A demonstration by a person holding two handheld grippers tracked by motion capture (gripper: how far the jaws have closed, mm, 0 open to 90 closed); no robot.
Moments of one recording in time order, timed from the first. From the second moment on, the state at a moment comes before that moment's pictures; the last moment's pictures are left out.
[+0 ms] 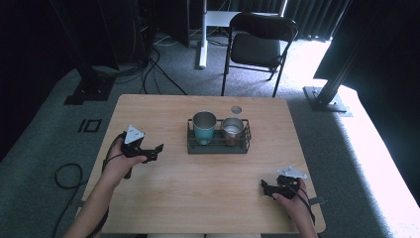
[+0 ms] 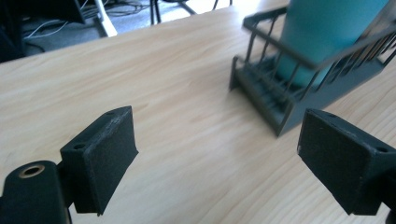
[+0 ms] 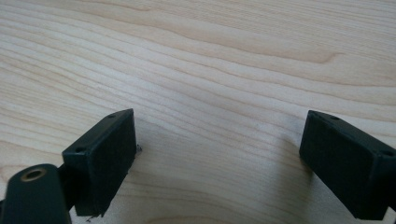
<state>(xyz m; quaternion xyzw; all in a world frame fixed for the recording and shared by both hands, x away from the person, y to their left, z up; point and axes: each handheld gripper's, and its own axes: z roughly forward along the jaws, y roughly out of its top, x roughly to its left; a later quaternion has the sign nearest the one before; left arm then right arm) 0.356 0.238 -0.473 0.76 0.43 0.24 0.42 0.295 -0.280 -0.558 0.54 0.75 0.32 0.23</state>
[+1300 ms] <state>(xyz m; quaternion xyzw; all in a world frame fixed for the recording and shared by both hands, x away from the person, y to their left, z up) 0.294 0.313 -0.533 0.72 0.56 0.24 0.34 0.295 -0.280 -0.558 0.54 0.75 0.32 0.23</state>
